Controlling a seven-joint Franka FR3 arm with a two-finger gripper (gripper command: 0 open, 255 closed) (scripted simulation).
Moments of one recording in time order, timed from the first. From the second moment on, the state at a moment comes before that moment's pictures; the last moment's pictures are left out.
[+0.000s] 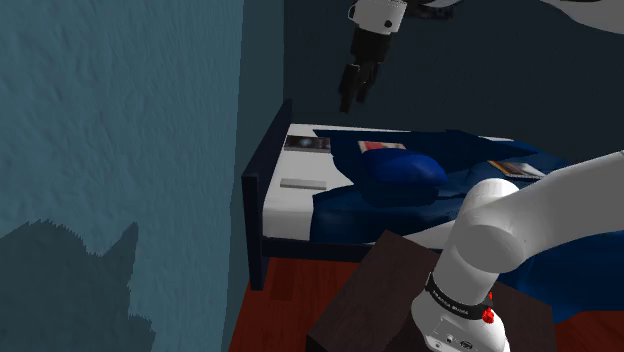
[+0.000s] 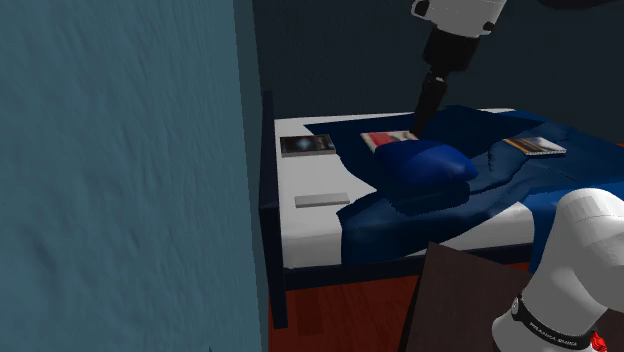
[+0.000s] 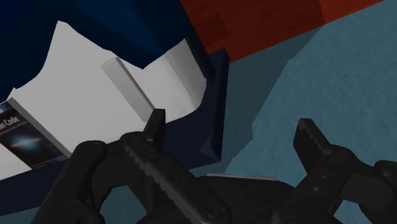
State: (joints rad) arm 0.00 -0.80 0.03 -2.27 -0.04 1.66 -0.08
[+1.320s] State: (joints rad) arm -0.01 -0.31 -0.21 -2.30 -0.08 2.11 -0.42
